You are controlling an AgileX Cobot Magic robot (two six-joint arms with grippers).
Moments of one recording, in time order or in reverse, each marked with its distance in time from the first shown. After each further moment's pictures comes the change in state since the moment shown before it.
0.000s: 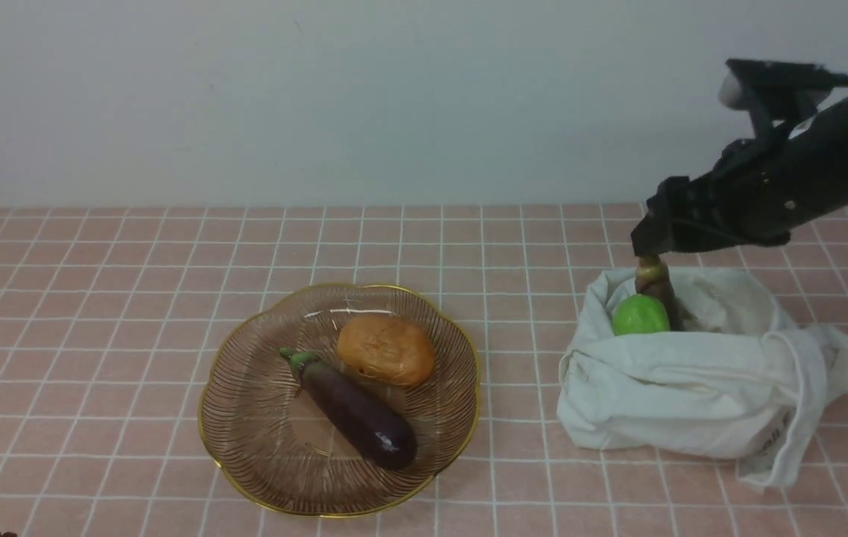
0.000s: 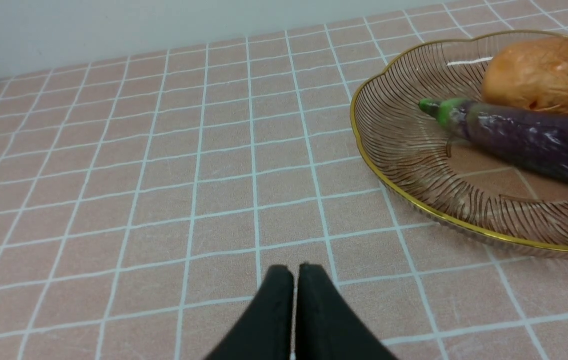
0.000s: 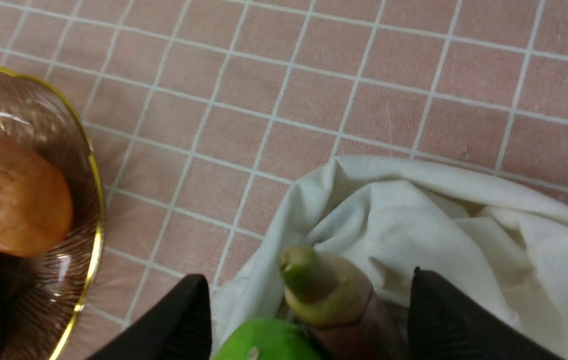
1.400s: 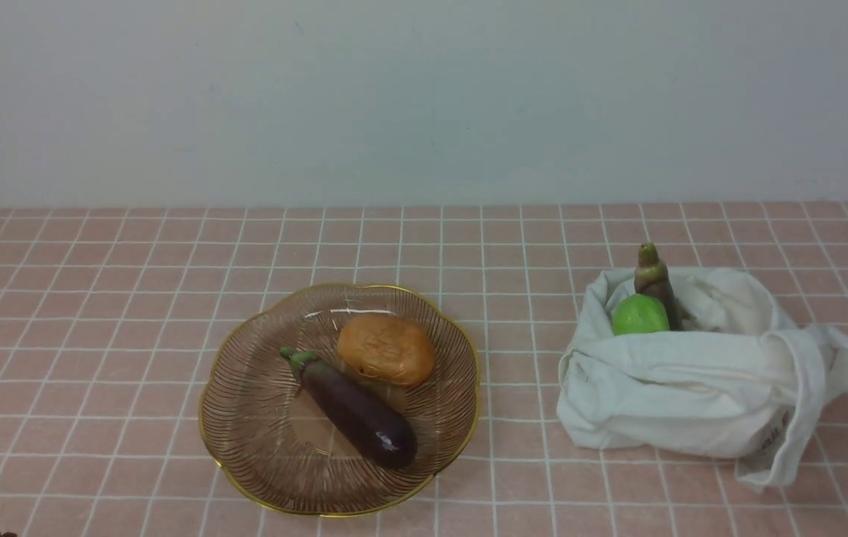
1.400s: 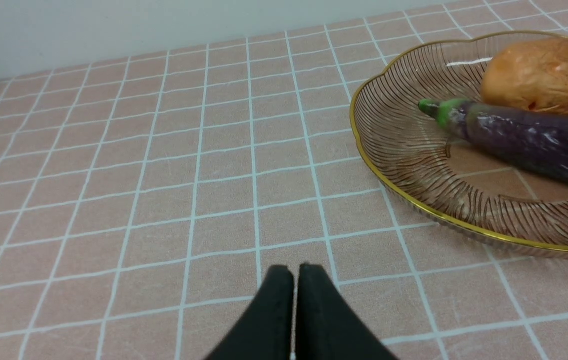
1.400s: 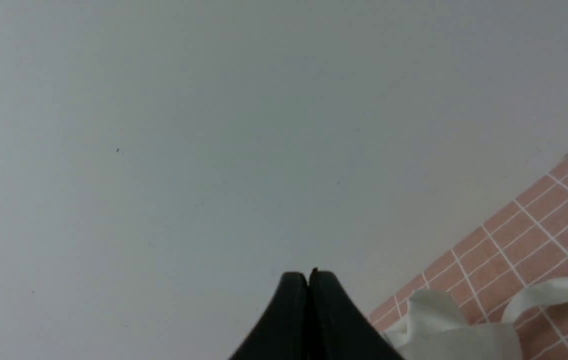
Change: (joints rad) right arm -0.103 -1.749 1.343 0.222 -0.838 0.472; left arm 0.000 0.000 0.000 0.000 0.000 0.000
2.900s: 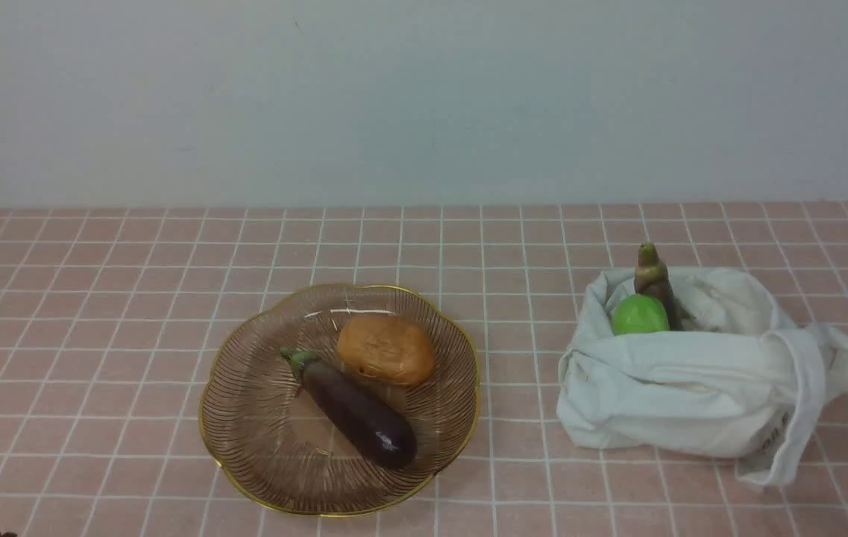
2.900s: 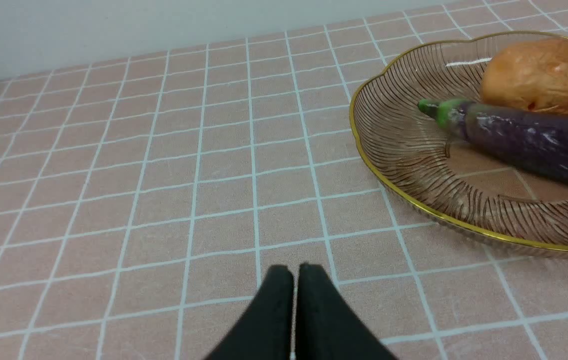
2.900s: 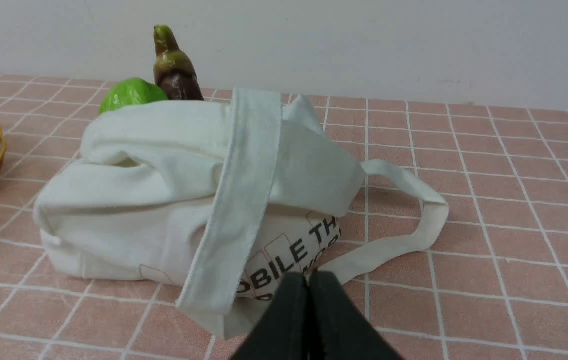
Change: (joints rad) right arm 0.000 0.000 -0.009 -0.606 0.418 -0.221; left arm 0.000 0.000 0.000 0.000 0.000 0.000
